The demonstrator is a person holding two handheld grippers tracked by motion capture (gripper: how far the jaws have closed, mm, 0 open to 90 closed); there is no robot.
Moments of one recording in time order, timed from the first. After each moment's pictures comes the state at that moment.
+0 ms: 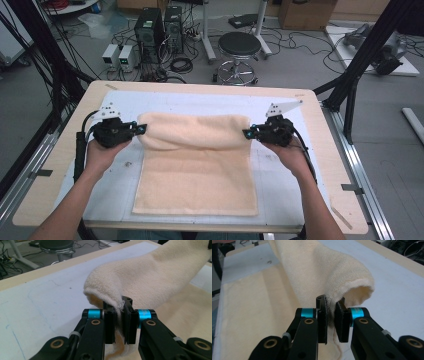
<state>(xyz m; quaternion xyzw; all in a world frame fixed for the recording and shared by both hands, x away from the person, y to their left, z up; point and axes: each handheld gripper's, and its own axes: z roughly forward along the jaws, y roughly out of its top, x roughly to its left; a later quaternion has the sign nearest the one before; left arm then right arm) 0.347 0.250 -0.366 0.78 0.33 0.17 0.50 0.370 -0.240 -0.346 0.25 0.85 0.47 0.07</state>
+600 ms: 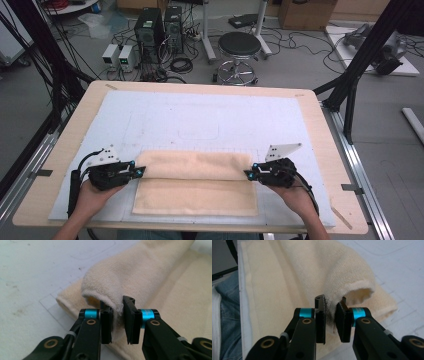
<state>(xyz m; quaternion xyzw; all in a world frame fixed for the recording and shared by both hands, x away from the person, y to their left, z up) 0.274 0.253 -0.419 0.82 0.31 0.12 0.47 0.292 -0.245 -0.404 0.24 0.87 0.43 0.05</state>
